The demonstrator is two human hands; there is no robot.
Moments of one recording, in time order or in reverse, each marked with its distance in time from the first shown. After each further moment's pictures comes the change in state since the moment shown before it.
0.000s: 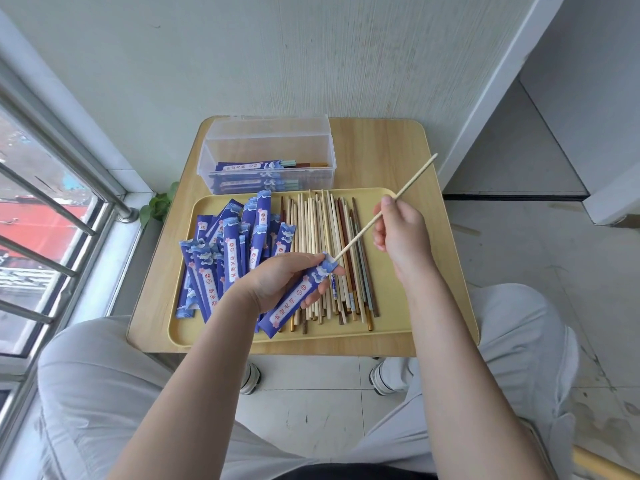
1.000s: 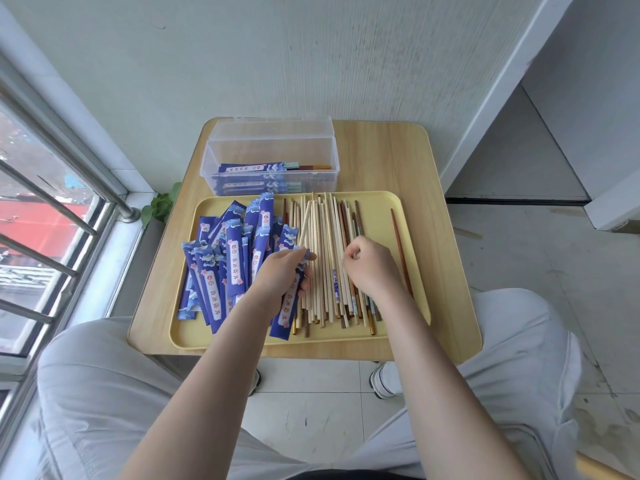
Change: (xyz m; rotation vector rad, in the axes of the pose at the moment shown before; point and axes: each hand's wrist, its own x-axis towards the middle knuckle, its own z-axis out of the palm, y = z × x) left_hand 0.016 -0.019 -0.006 -0.004 0.658 -0.051; right_hand -0.010 0.036 0.031 -0.834 -0.154 0.068
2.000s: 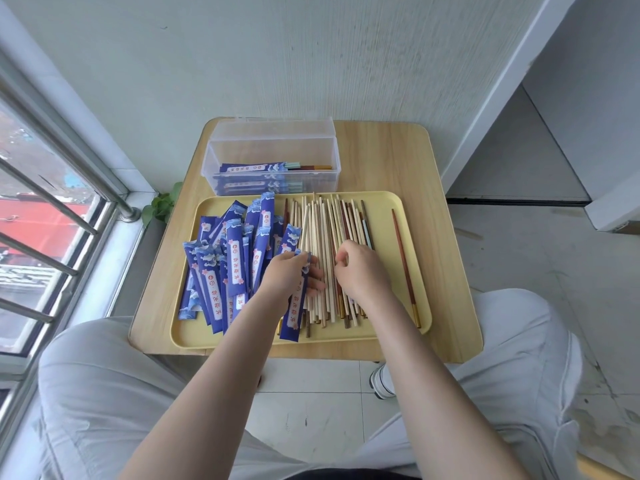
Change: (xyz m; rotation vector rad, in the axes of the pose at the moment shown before) left_hand -0.010 0.011 0.017 -0.084 0.093 -0.078; right_hand -0.001 -0.004 0.019 -0.130 0.041 -0.096
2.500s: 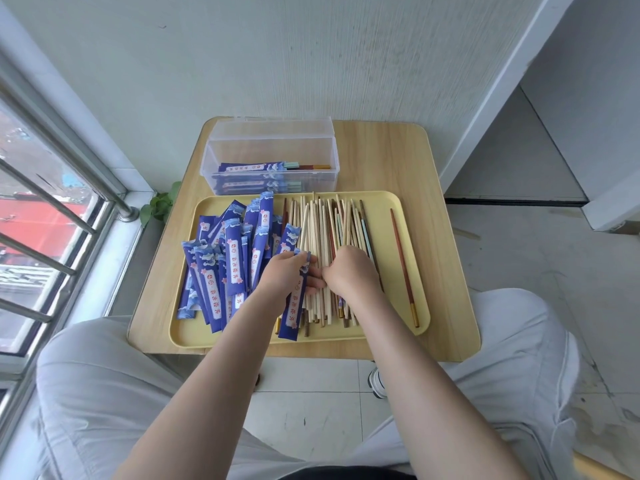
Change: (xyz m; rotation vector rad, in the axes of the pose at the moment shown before) left_hand 0.002 -0.001 -0.002 -0.012 -0.035 -0.004; right_hand 0.000 -0.027 -0.002 -0.112 -0.121 0.160
